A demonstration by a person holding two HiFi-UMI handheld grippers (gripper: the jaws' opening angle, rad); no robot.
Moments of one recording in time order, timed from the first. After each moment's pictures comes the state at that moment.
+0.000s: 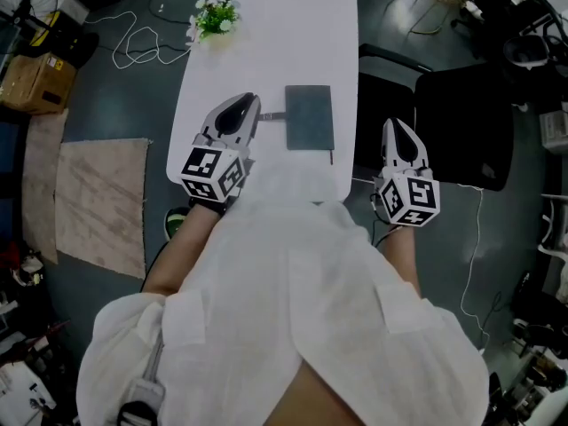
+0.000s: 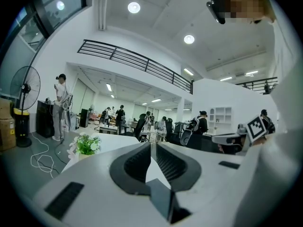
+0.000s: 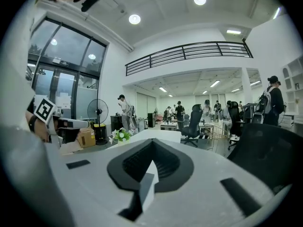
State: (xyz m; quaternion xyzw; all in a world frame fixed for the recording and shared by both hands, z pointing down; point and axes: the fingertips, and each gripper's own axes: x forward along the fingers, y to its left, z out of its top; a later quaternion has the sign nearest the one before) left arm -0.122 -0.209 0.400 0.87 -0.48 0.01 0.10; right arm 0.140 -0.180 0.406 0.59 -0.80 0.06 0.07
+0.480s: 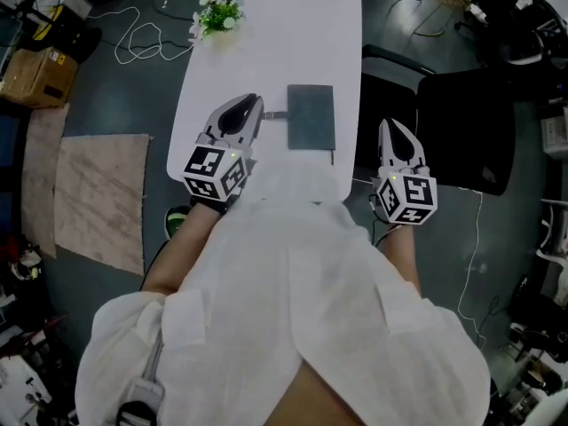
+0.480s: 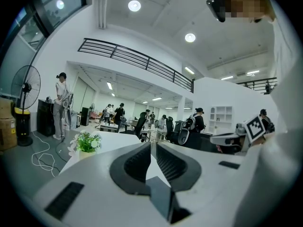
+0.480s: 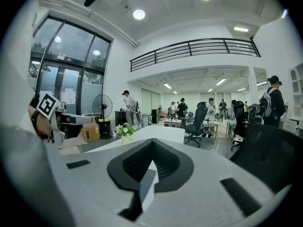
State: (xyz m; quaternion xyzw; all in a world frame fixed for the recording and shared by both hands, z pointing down) left arm -0.121 -0.207 0.405 0.87 -0.48 0.02 0.11; right arm 0.128 -0.185 0.415 0.57 -0.81 0.06 0.10
